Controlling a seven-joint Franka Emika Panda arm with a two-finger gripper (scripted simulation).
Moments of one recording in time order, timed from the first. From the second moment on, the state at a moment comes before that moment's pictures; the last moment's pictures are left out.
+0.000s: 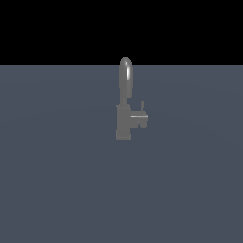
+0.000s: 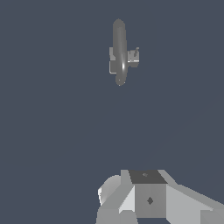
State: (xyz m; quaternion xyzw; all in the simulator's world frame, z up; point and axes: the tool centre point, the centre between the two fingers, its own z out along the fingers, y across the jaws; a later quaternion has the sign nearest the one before) arm -0.244 -0.005 0.493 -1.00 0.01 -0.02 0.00
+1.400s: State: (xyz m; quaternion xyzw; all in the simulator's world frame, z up) arm -0.158 -0.010 0.477 -0.99 0.11 0.08 0.09
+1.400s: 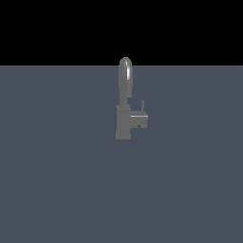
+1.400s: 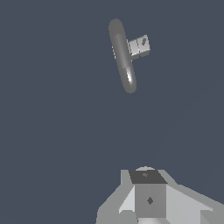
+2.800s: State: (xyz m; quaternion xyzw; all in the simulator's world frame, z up) arm -0.011 -0.048 0.391 -0.88 0.28 0.27 0.27
